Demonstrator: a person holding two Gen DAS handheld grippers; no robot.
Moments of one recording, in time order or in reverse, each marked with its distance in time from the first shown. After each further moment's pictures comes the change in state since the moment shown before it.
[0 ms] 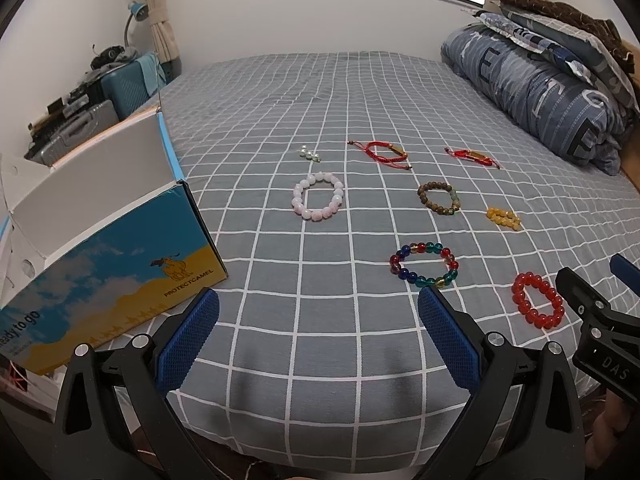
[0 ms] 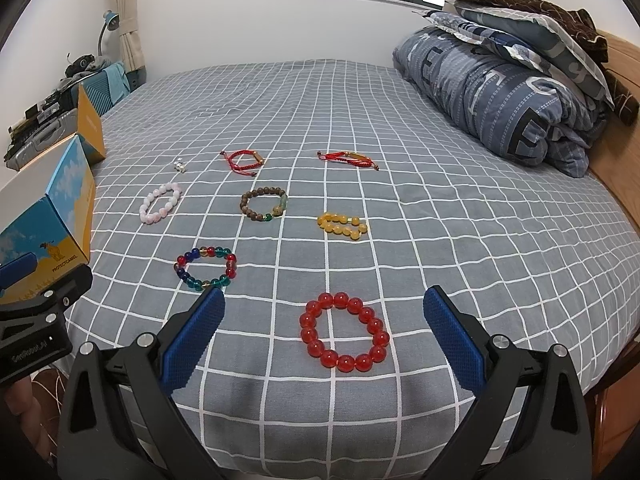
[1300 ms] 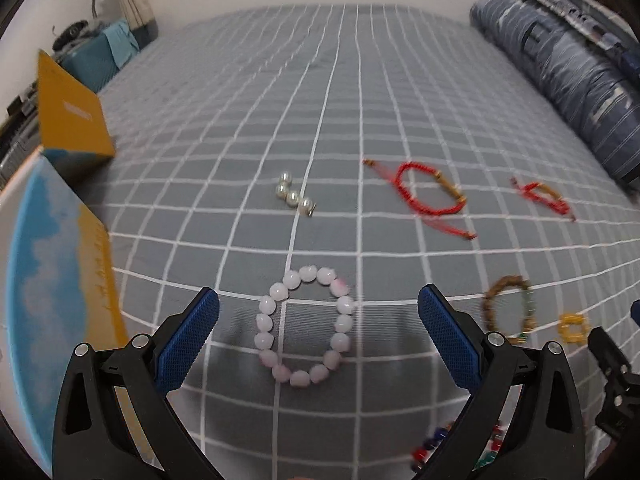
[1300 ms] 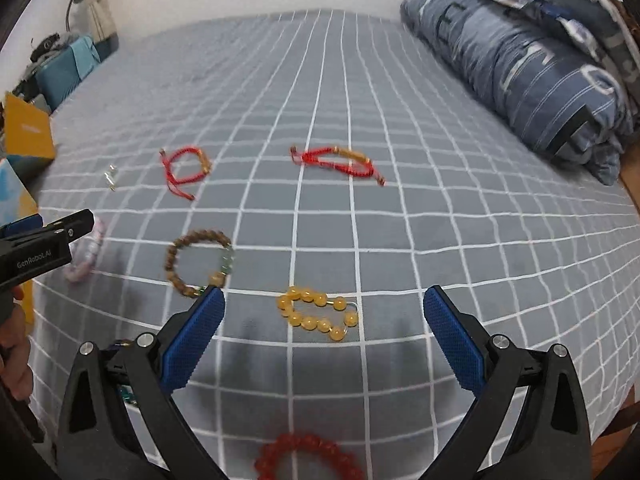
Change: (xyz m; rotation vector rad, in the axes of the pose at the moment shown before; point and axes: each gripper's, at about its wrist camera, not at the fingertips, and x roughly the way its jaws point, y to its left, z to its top) left arm 0.176 -0.008 0.122 -0.013 0.209 0.006; right arm 0.148 -0.023 0.084 -0.010 0.221 -0.014
